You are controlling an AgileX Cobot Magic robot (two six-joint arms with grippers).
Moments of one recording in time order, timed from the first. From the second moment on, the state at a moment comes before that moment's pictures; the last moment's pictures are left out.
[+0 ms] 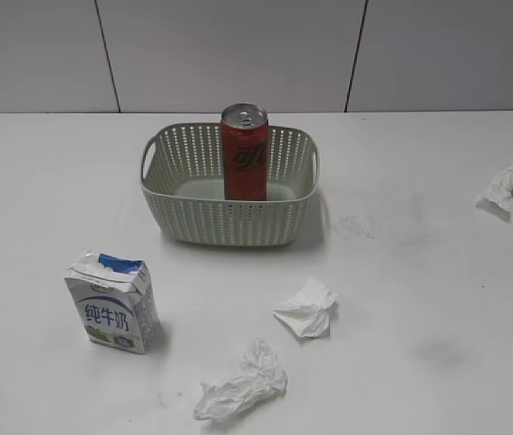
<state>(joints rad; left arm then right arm) -0.07 0.00 -0.50 -0.11 1.03 0.04 0.05 0.25 -0.58 0.02 1.08 -0.04</state>
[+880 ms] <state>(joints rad) -0.07 0.00 -0.50 -0.11 1.03 0.04 0.05 -0.01 -0.51 0.02 1.06 -0.02</state>
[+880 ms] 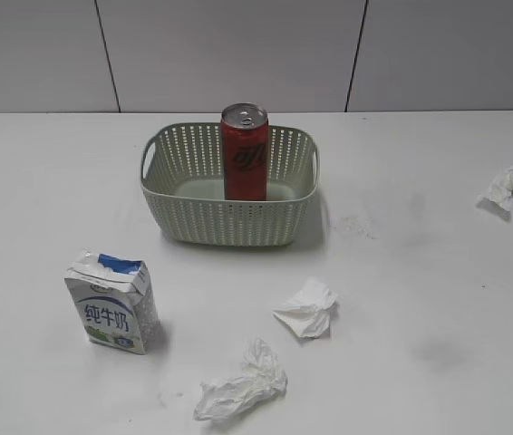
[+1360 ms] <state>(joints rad) -0.07 0.00 -0.50 -0.11 1.03 0.04 0.05 -0.01 -0.50 0.02 1.05 -0.01</state>
